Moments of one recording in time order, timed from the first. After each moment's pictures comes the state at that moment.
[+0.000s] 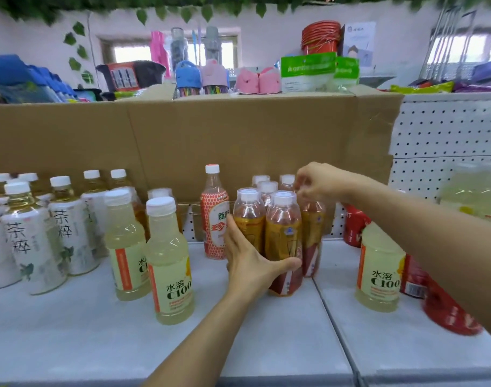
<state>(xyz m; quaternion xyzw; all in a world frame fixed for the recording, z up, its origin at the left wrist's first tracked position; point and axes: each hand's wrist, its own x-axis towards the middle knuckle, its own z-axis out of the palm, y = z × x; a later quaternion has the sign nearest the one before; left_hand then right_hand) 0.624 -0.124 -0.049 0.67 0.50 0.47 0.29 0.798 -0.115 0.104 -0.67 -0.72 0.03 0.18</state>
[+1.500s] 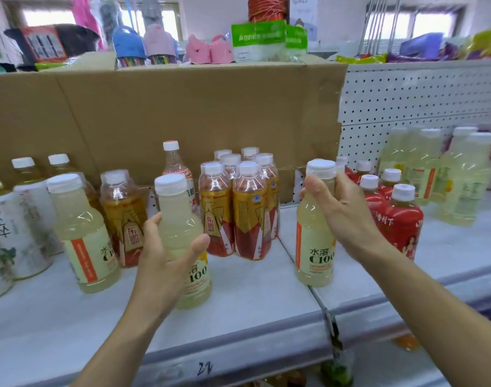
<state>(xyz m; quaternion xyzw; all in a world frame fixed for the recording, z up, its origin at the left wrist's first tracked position) 0.530 -0.180 -0.036 0.66 0.41 0.53 0.33 0.787 -0.236 0.002 -0.53 -0.52 0.13 0.66</state>
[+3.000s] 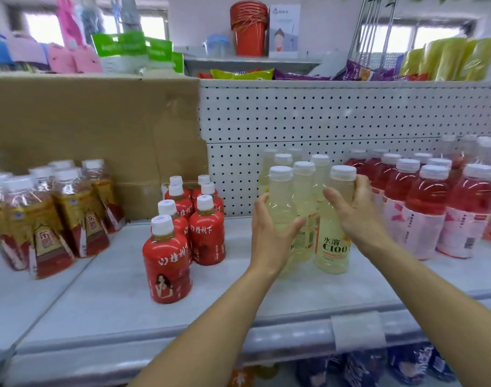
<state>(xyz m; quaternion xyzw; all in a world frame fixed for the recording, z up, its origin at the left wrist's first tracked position) 1.095 -0.249 -0.050 0.68 0.35 0.54 0.35 1.238 -0.306 0.003 -0.59 -0.51 0.08 0.63</state>
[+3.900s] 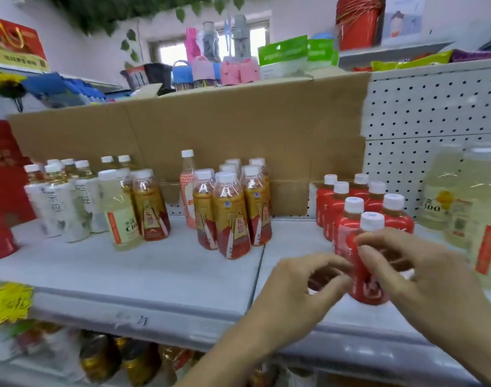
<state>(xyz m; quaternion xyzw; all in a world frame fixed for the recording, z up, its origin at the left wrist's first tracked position) 0.775 -0.308 -0.028 0.81 0.32 0.41 0.26 0.944 -0.351 -0.006 -0.58 -0.67 -0.02 0.46</state>
